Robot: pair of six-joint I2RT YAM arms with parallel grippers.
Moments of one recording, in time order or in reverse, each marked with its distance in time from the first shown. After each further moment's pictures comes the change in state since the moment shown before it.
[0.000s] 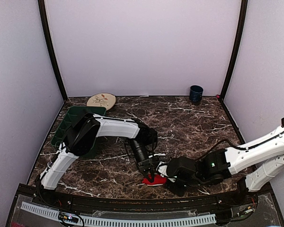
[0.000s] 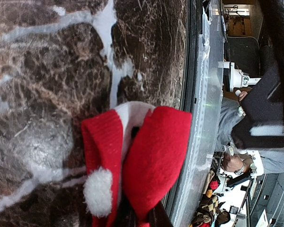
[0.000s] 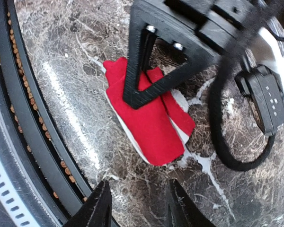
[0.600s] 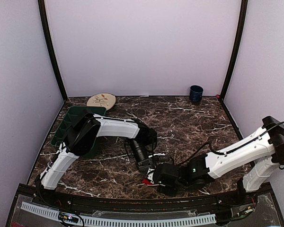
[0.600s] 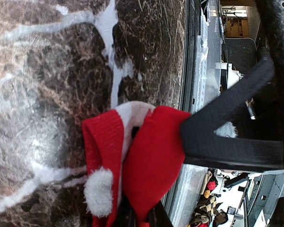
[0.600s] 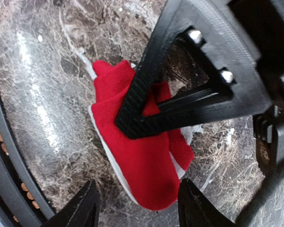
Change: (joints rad) left arm 0.011 0.005 0.000 -0.002 0.015 0.000; right arm 0.016 0.233 0.092 0.037 0.113 -0.209
